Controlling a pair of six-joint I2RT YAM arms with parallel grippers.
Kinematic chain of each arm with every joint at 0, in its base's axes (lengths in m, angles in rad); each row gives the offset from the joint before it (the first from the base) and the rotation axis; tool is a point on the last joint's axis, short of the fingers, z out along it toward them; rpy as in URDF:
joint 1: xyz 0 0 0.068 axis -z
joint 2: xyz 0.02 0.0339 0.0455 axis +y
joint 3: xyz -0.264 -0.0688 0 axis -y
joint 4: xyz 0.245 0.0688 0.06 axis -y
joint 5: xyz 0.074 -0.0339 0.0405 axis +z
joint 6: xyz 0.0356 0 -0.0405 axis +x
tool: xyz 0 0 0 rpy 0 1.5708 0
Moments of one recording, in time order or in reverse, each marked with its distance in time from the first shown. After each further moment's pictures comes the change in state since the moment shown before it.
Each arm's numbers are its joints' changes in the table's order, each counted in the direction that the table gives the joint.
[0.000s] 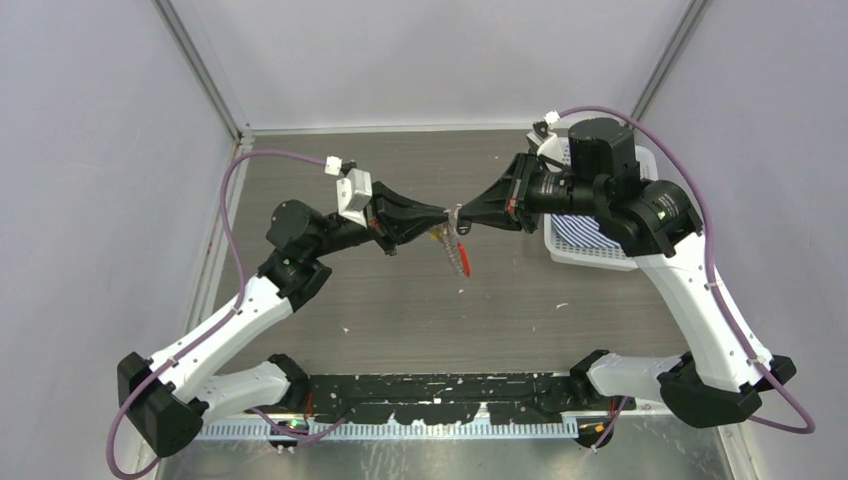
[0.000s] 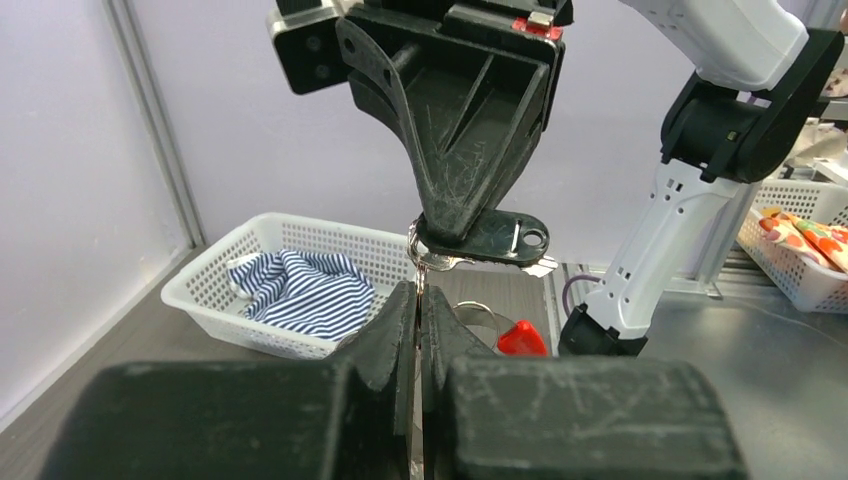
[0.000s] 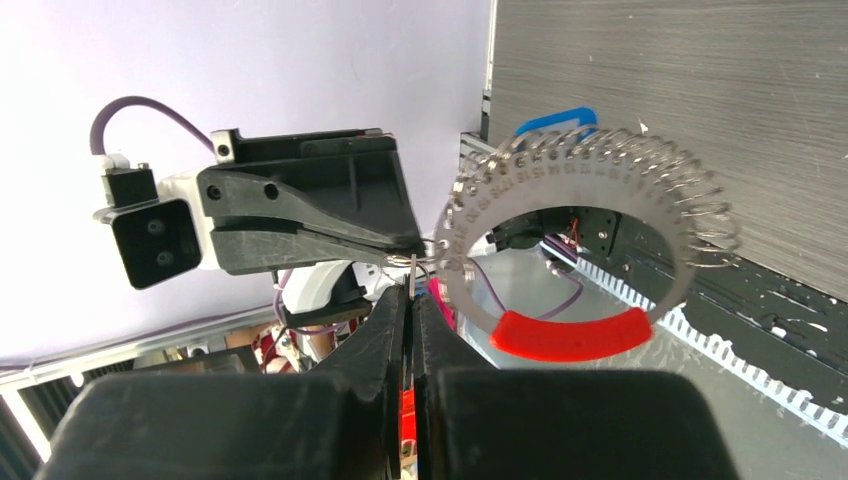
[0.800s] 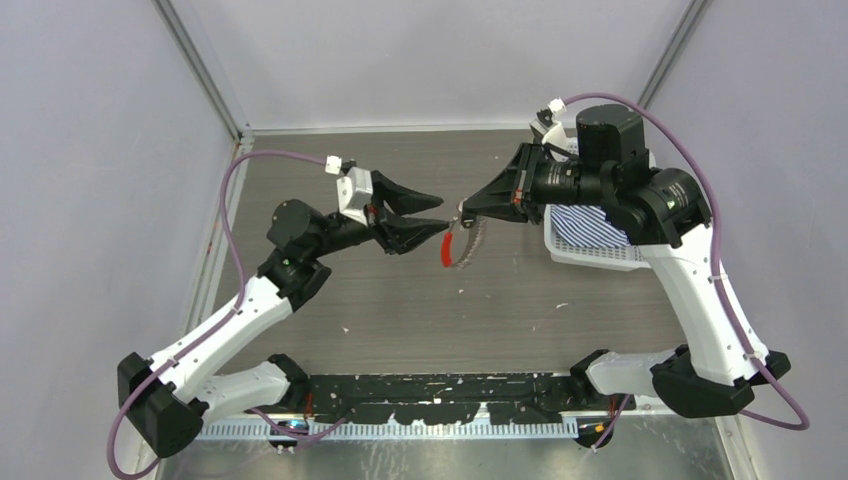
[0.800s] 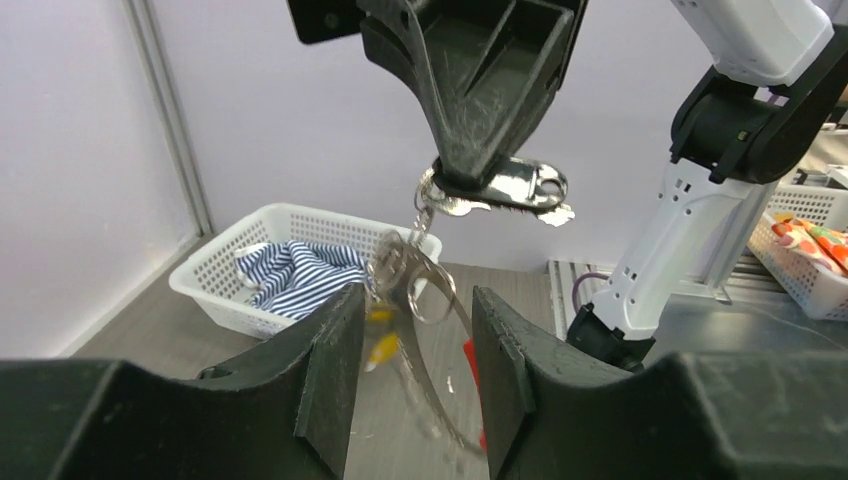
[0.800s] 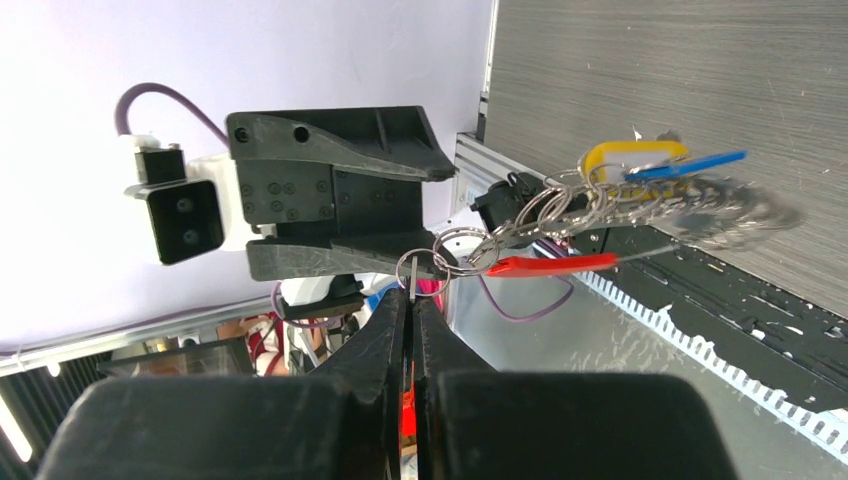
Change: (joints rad) left arm 0.000 -0.010 -0.039 0.029 0.031 -0.013; right arm 0.039 0.041 0.104 -0.079 0.046 -0.063
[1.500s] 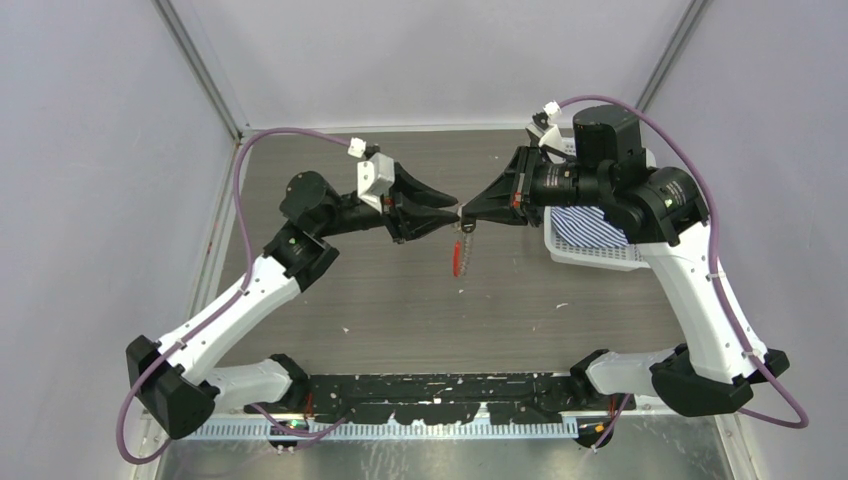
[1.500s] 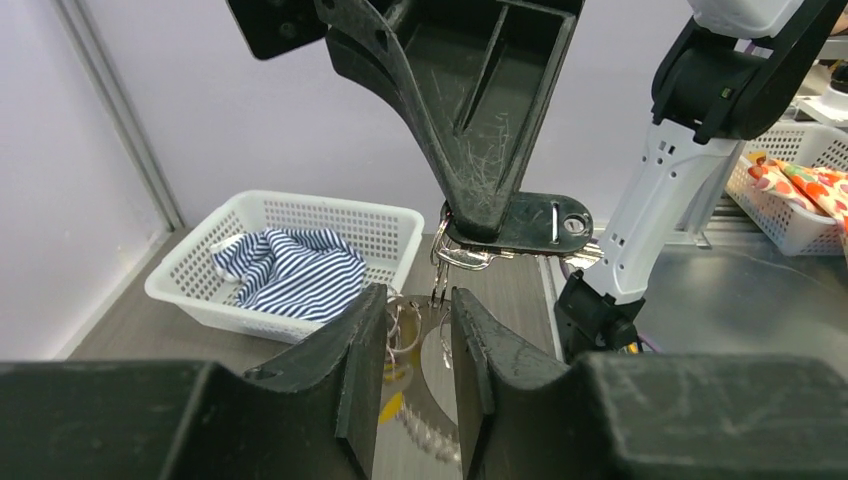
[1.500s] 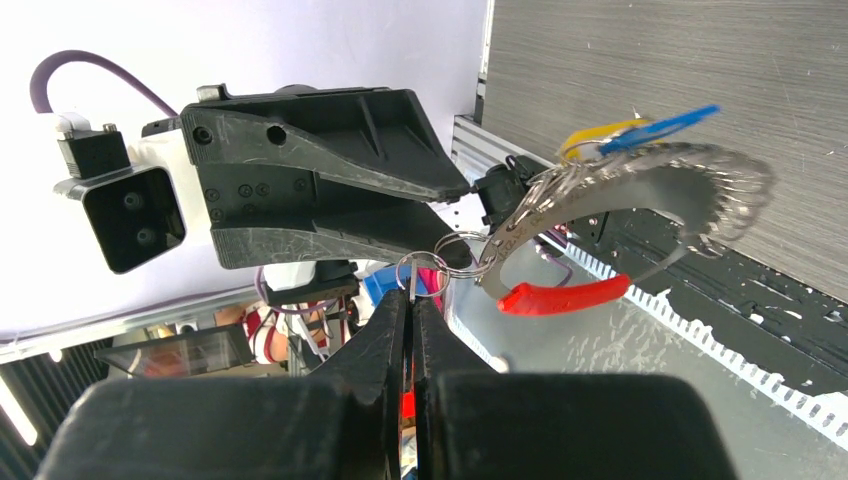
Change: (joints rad) left arm 0.000 0.113 0.193 -0.183 -0.124 0.099; right arm 0.000 0.010 0.002 -0.027 0.033 -0.018
